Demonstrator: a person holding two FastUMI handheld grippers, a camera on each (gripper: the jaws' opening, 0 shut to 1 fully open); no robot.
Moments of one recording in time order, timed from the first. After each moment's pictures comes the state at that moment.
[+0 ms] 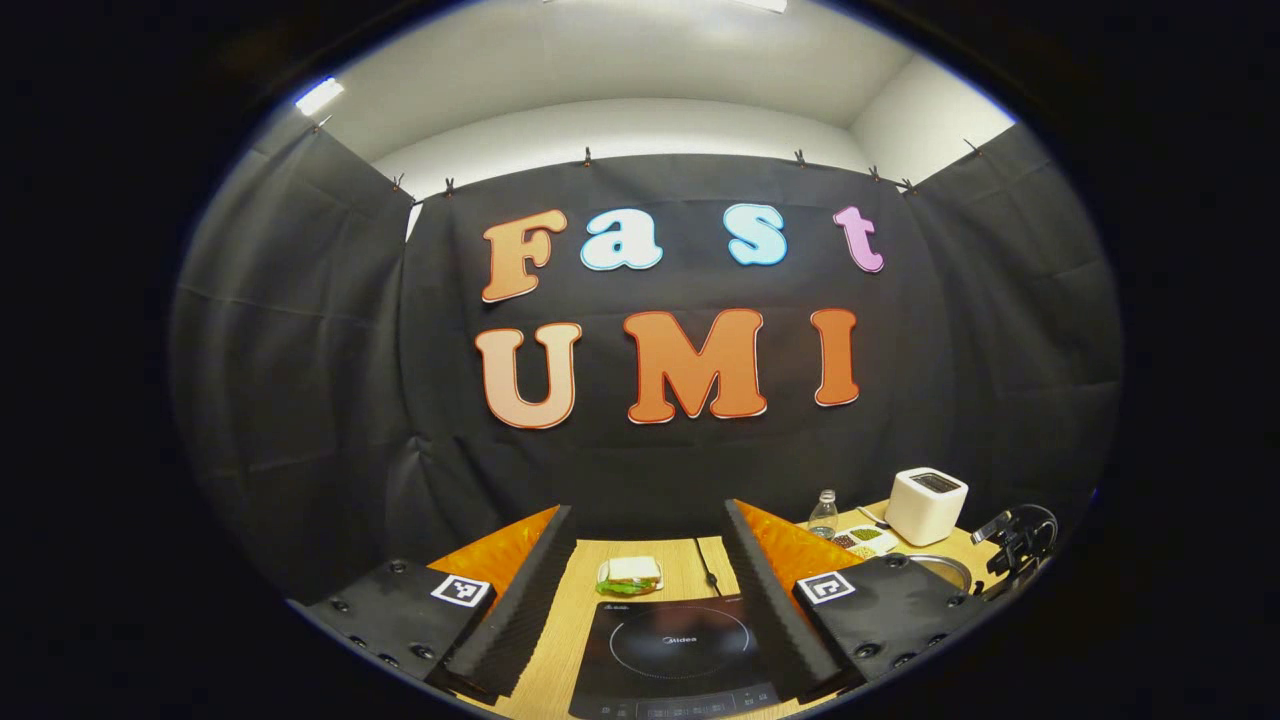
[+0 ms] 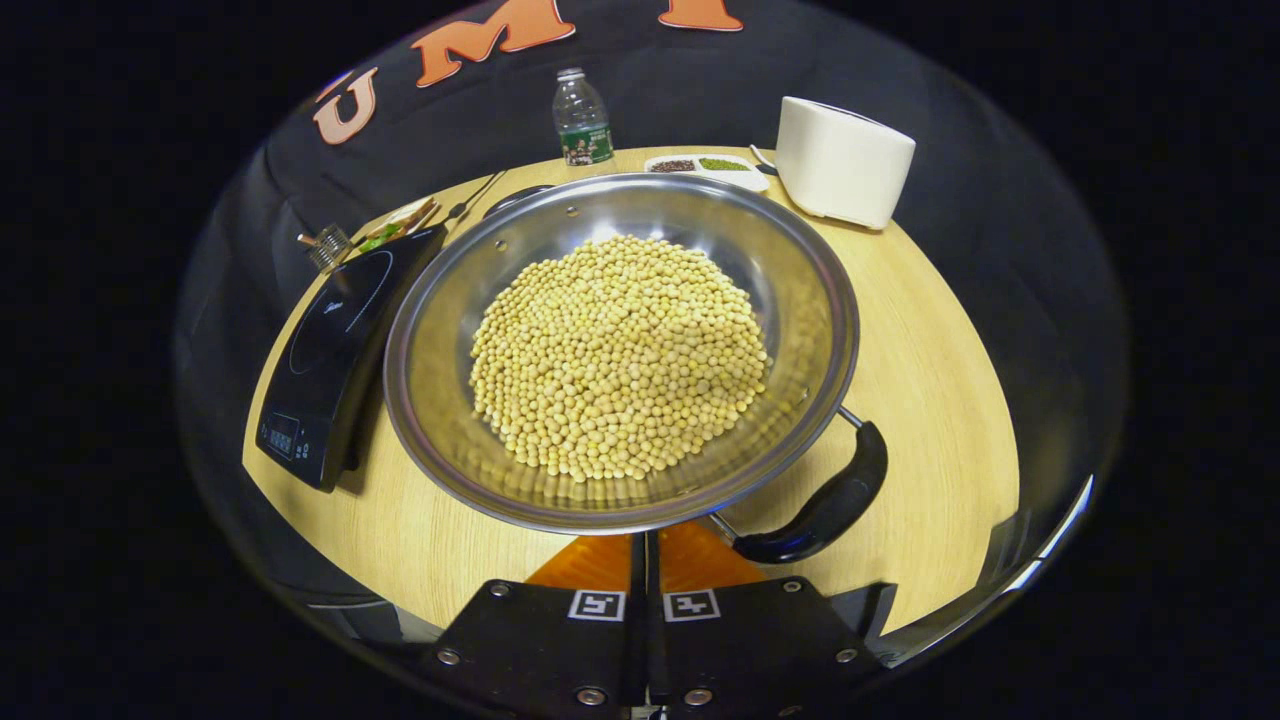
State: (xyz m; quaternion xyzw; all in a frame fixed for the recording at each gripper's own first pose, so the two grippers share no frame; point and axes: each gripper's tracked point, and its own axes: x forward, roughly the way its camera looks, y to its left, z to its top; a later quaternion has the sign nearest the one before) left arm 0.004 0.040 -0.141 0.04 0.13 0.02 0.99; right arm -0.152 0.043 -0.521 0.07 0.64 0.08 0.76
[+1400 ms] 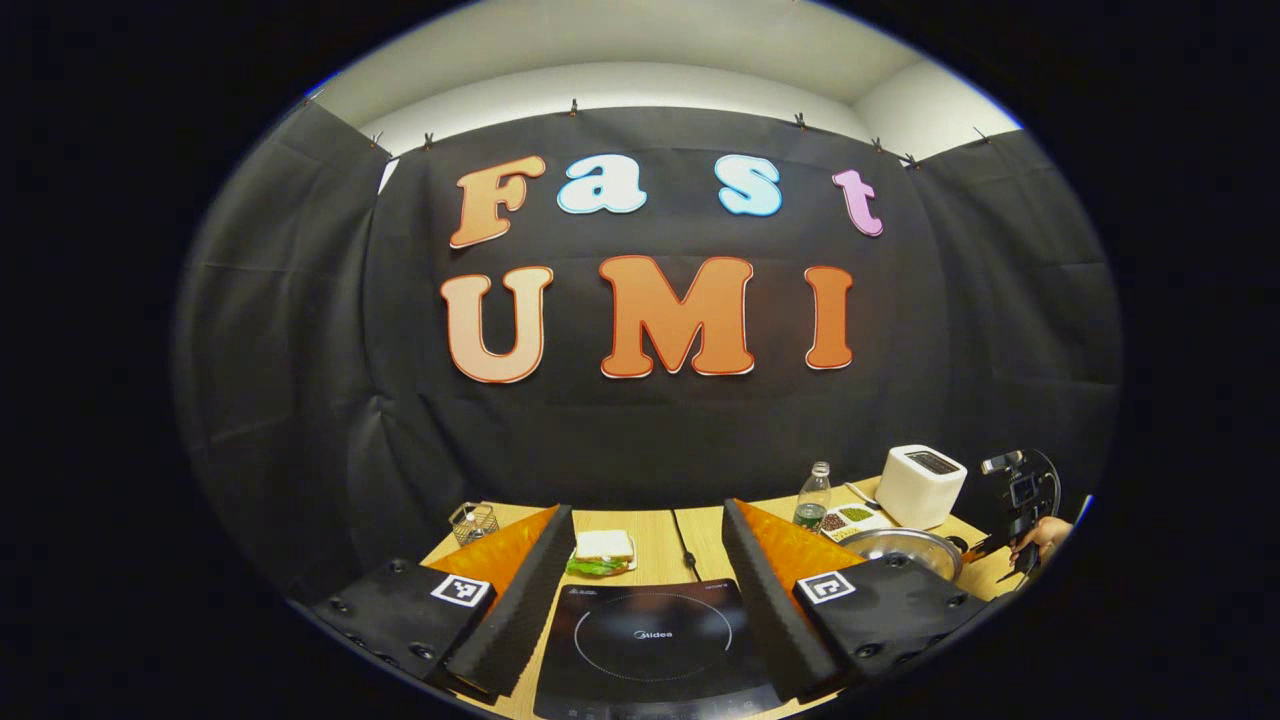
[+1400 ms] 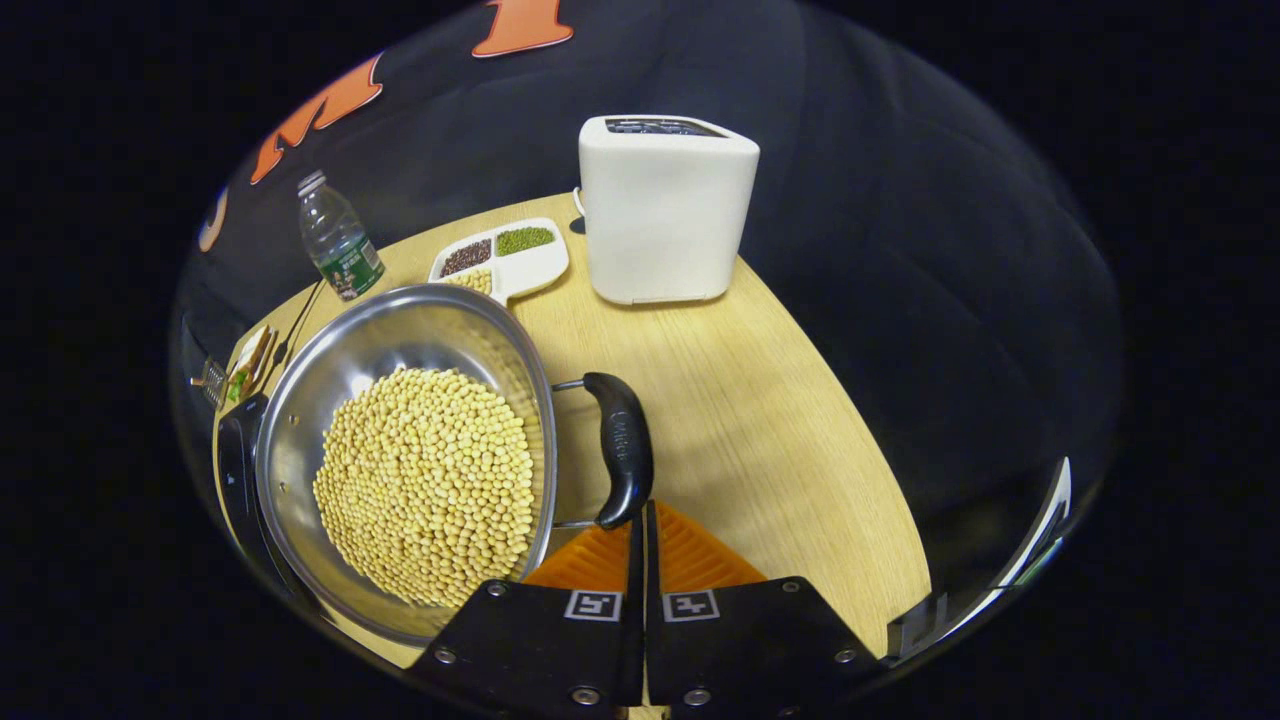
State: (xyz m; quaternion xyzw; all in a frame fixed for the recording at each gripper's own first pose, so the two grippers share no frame) left arm 0.060 0.021 -0.219 0.02 0.20 0.00 0.98; right arm -0.042 -0.092 -0.561 0.08 0.62 -0.09 0.78
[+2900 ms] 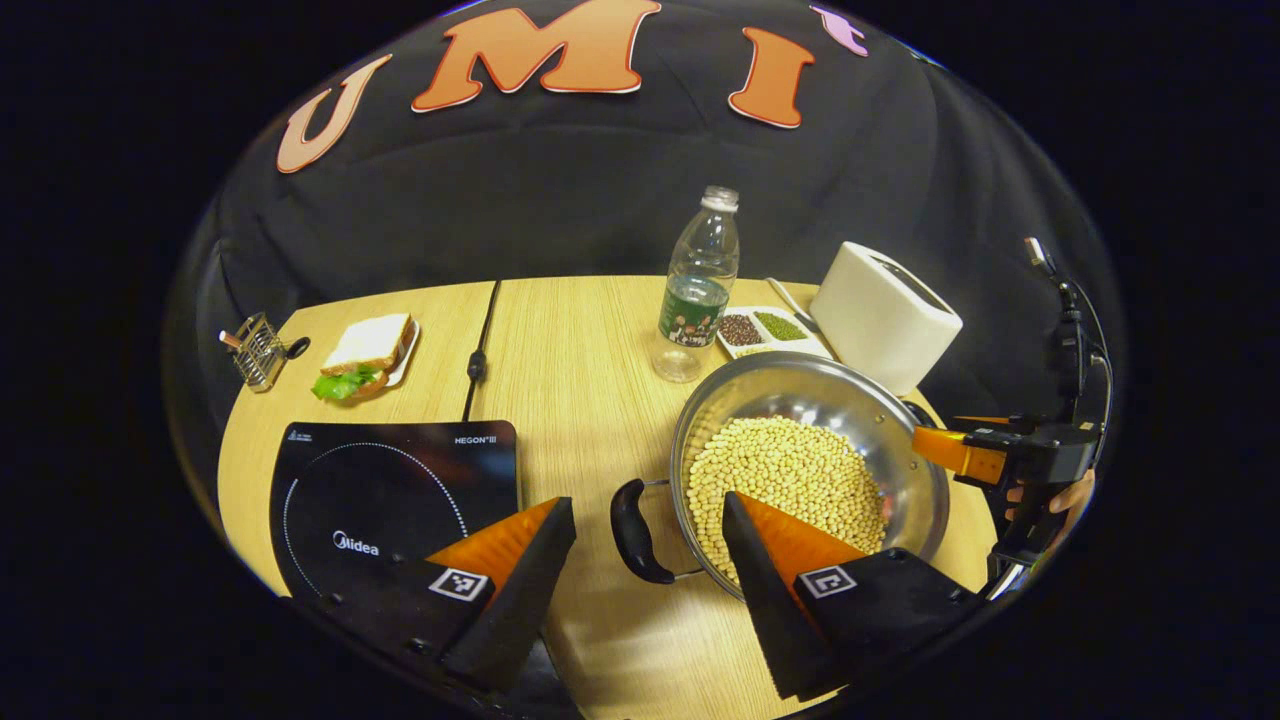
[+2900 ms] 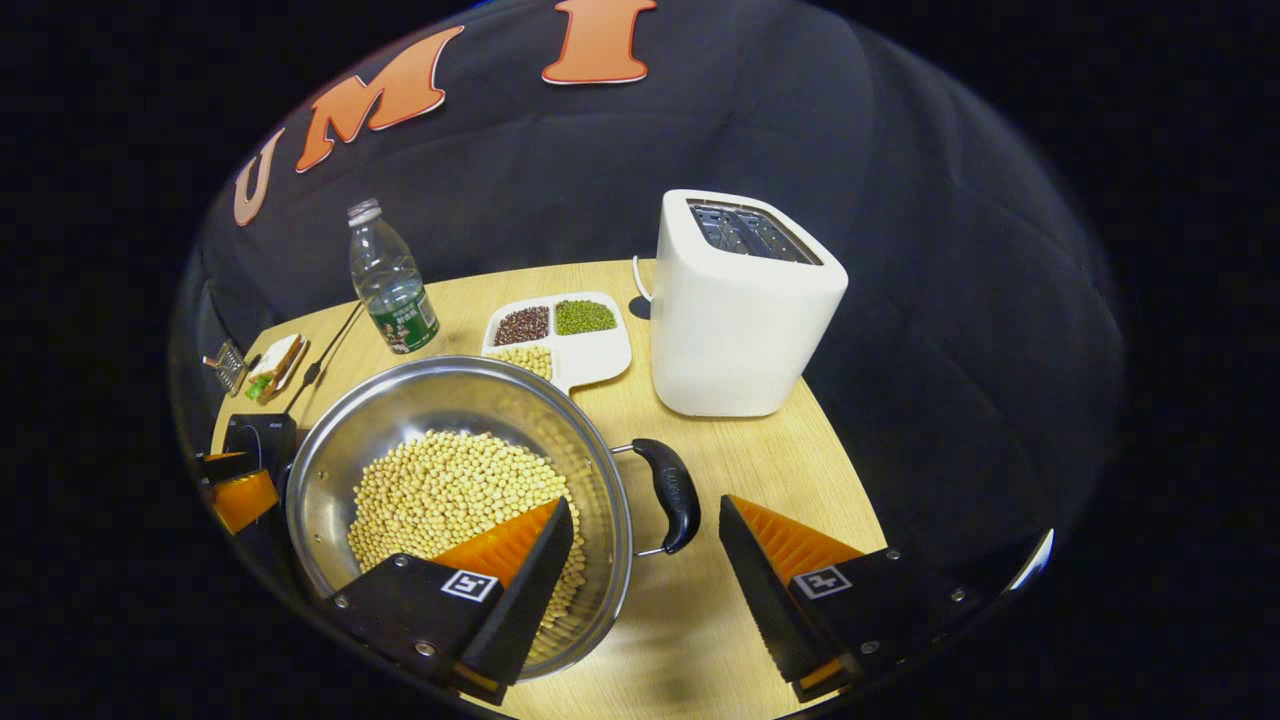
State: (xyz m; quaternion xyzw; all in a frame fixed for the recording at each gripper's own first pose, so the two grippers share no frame) left arm 0.088 -0.202 -0.533 -0.04 0.52 -0.09 0.85; right arm 0.025 -0.096 -0.530 0.03 0.56 -0.03 0.83
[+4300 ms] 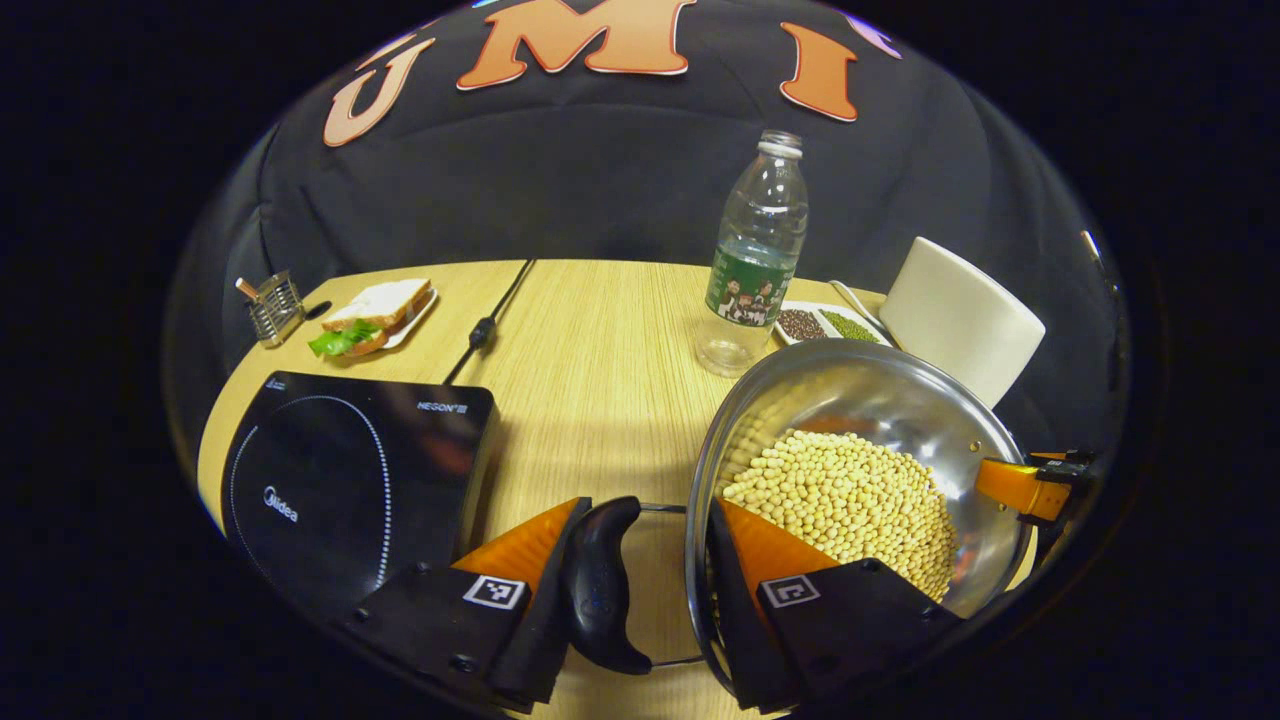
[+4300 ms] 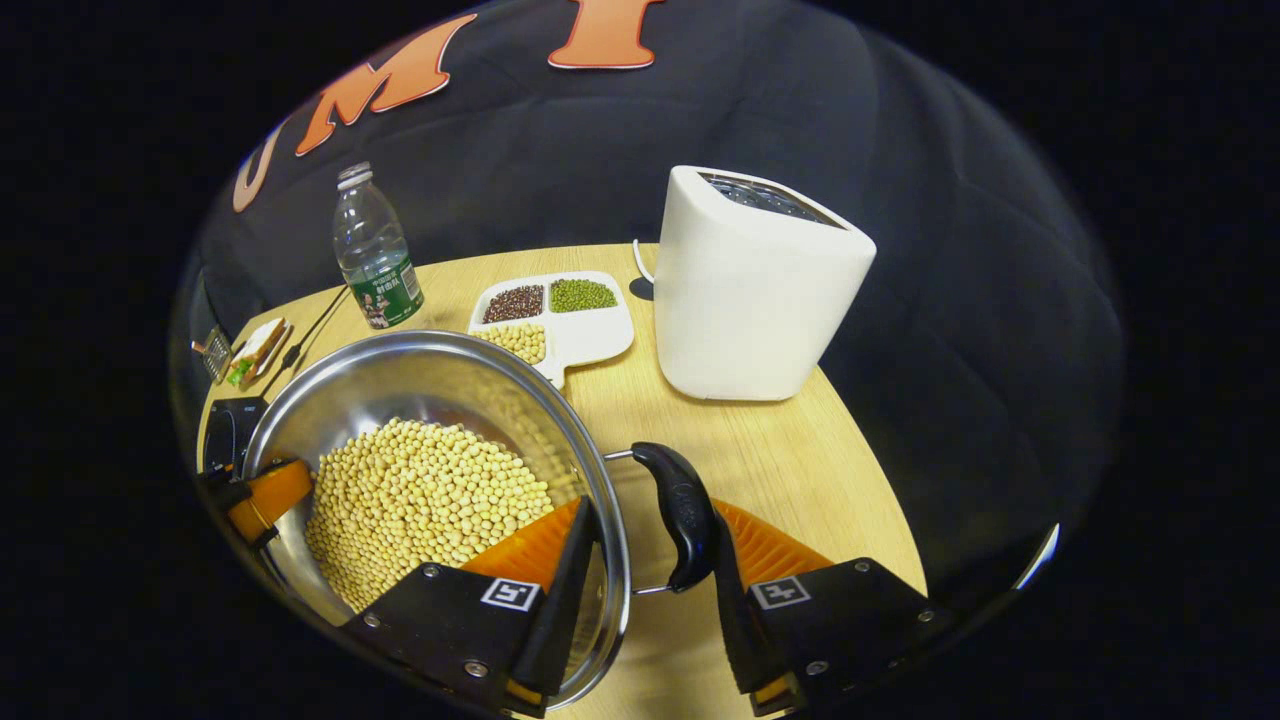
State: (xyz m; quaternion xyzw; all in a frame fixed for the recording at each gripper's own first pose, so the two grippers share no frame) left arm 0.099 -0.204 -0.593 -0.04 0.48 0.00 0.88; right arm 0.008 -0.087 -0.554 0.04 0.56 -0.05 0.83
